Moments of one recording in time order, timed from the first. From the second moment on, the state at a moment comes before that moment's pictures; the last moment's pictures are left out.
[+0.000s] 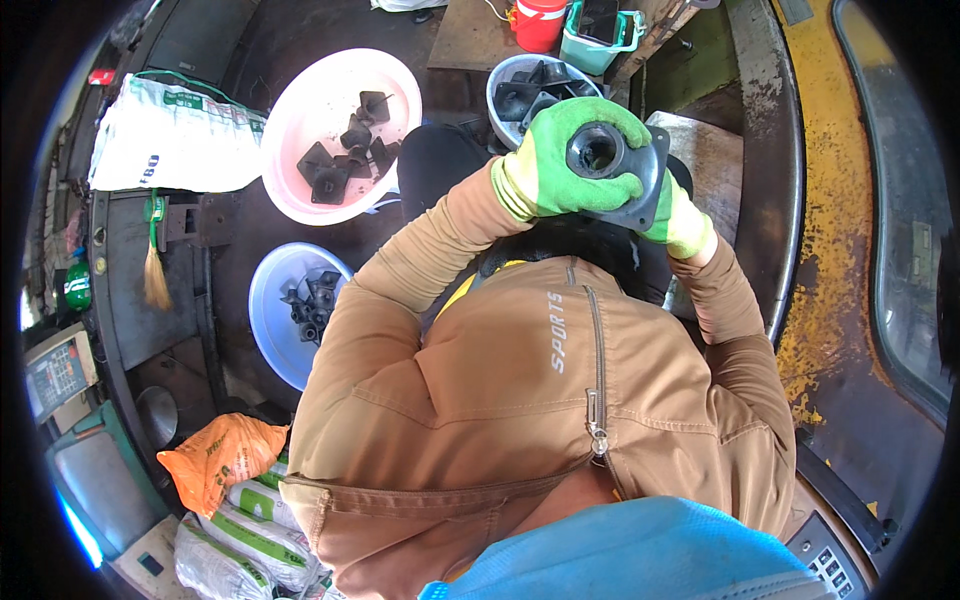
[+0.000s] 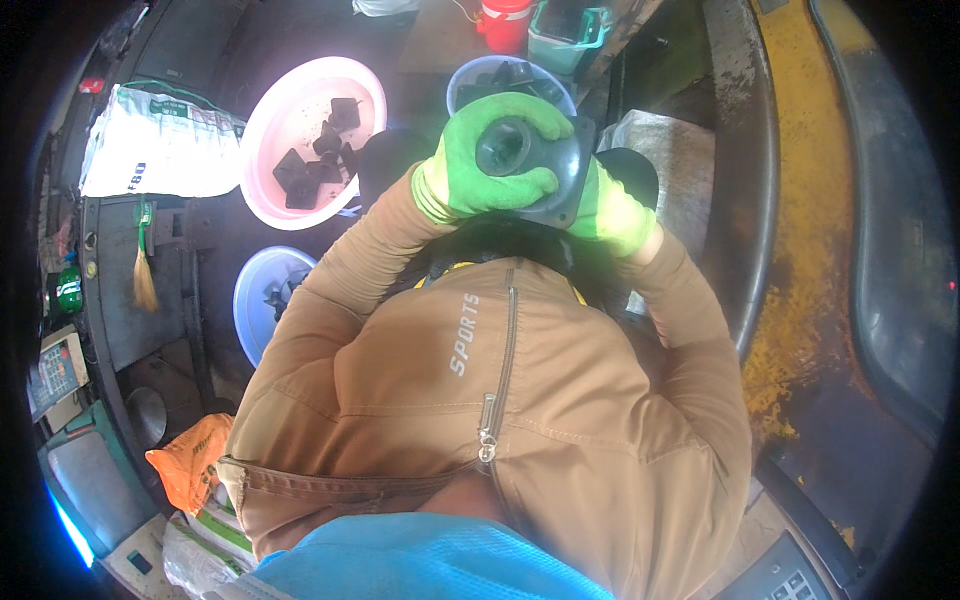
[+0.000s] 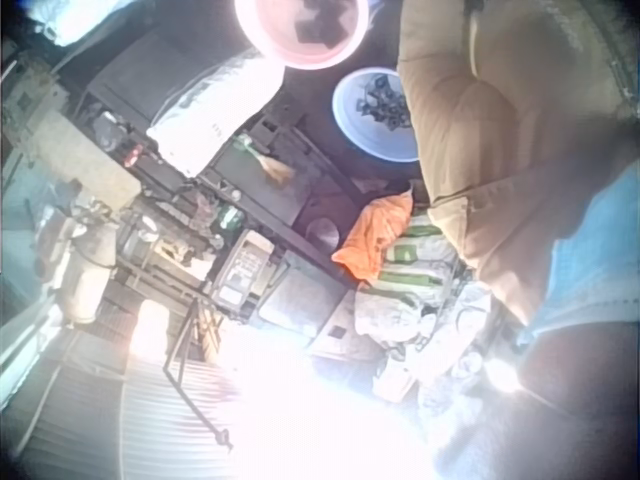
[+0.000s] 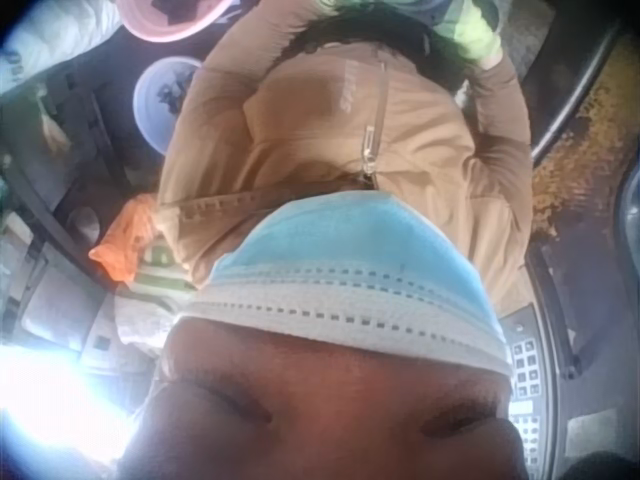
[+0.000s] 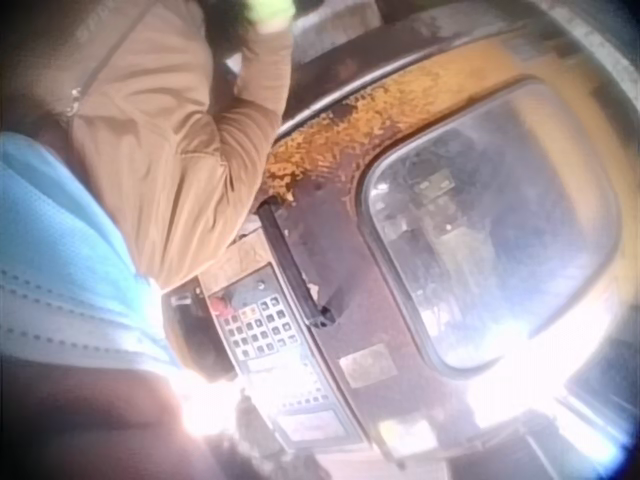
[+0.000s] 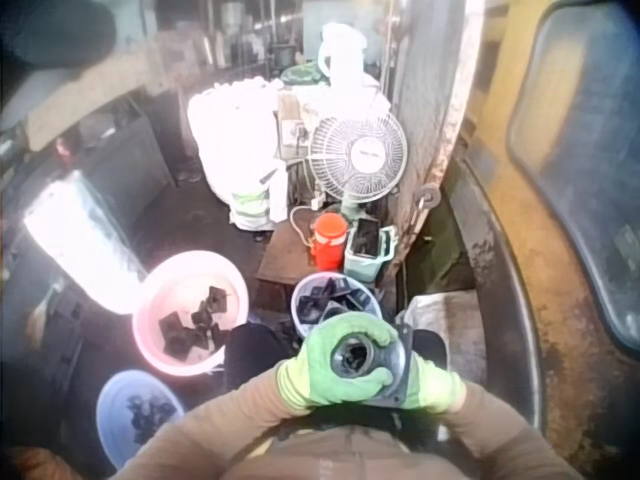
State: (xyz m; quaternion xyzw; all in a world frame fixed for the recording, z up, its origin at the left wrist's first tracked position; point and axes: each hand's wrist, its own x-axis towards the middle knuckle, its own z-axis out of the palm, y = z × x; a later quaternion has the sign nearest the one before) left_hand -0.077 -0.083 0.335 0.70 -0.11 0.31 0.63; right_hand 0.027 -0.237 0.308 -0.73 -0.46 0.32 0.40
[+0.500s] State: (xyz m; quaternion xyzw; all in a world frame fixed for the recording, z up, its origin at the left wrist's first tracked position) left_hand -0.059 -0.066 0.333 0.65 -0.44 0.06 0.61; right_hand 0.025 -0.241 0.277 -0.51 -0.27 0.62 0.54
